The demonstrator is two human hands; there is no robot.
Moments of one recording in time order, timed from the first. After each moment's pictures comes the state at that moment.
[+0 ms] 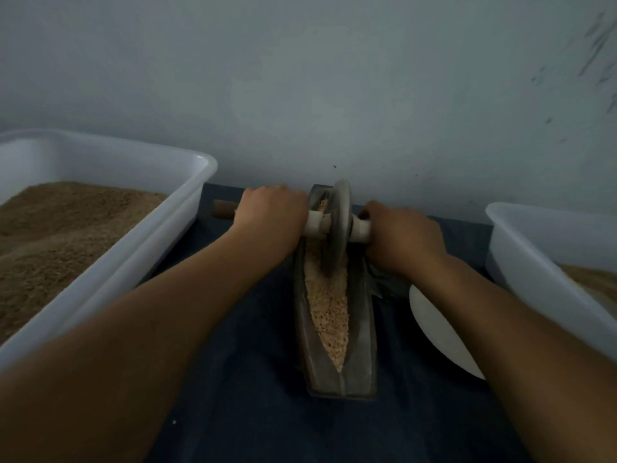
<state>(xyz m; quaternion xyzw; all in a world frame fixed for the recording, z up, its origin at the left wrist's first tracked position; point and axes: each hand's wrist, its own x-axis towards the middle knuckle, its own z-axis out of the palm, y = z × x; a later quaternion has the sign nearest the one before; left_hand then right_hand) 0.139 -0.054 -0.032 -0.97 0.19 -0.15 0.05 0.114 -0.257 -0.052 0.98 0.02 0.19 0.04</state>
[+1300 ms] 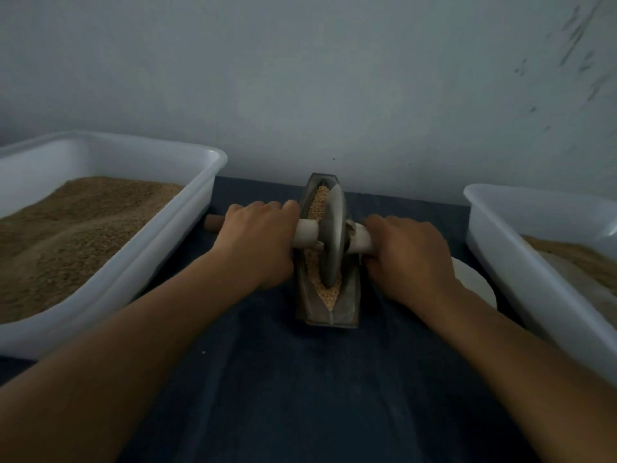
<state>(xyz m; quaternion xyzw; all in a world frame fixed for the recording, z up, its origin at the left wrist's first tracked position) 0.057 -0.022 -0.041 -0.96 0.23 -0.16 -0.02 0.013 -0.243 -0.054 0.95 0.09 0.28 0.06</state>
